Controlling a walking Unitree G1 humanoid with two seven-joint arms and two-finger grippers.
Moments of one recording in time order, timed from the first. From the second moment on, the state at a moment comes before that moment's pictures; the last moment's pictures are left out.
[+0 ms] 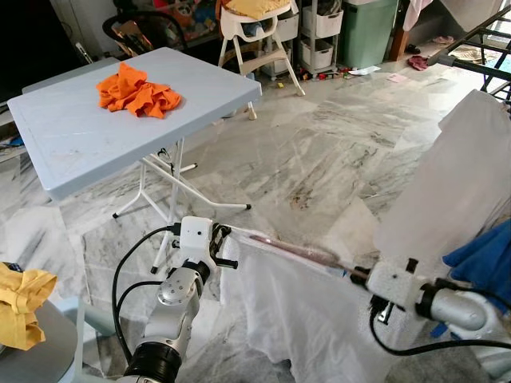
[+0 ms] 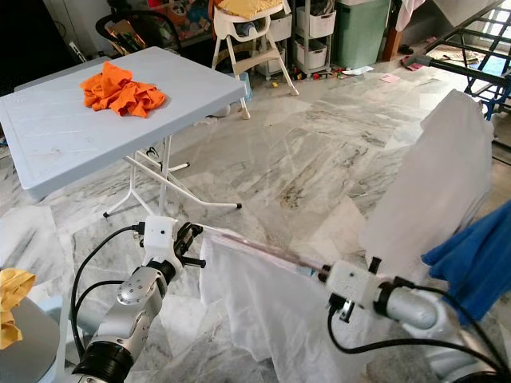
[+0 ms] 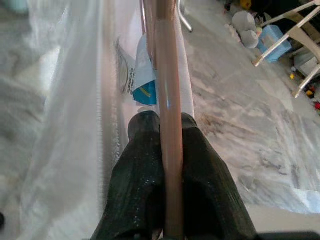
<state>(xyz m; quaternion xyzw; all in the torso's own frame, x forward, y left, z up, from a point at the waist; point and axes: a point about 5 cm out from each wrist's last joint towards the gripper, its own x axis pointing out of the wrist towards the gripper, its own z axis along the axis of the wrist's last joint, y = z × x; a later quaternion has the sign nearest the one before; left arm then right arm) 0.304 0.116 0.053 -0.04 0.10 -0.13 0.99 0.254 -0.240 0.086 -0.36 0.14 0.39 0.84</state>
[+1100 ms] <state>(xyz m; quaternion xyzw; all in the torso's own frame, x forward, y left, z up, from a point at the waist) 0.300 0.133 0.045 -0.01 0.11 -0.10 0.99 0.259 -0.223 0.138 -0.19 0.10 0.42 0.88</state>
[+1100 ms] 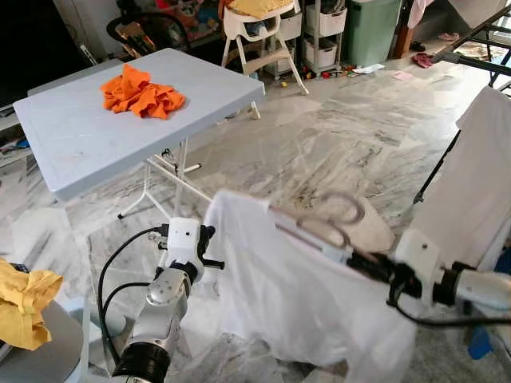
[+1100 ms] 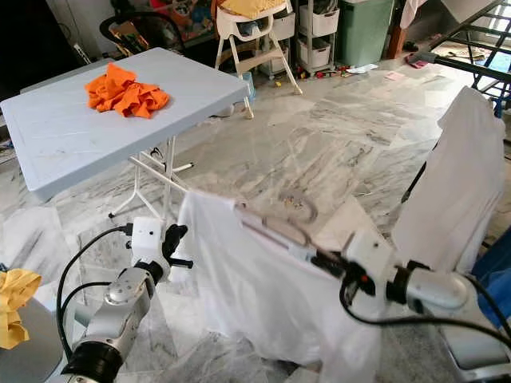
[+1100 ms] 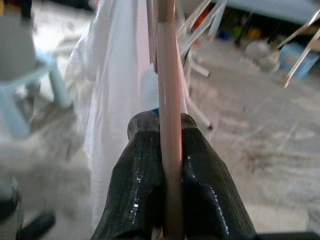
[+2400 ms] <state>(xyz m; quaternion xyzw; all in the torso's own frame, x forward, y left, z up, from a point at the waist) 0.273 0.123 0.067 0.08 0.03 -0.35 0.93 0.294 -0.218 0.118 -0.44 0.12 0.51 0.73</state>
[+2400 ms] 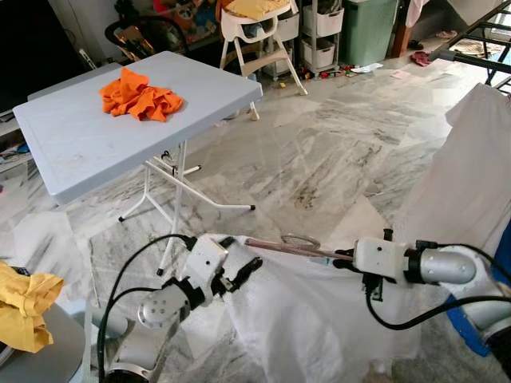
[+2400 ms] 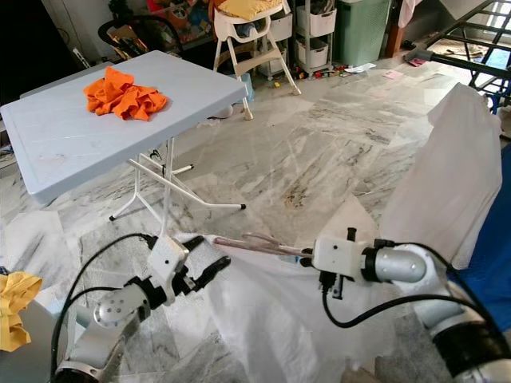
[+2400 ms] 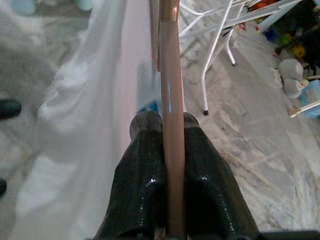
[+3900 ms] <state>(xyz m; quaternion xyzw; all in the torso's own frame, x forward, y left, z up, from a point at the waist) 0.269 0.125 0.062 0.14 0.02 -0.35 0.93 0.324 -0.205 0.129 -0.45 0.07 0.52 0.73</state>
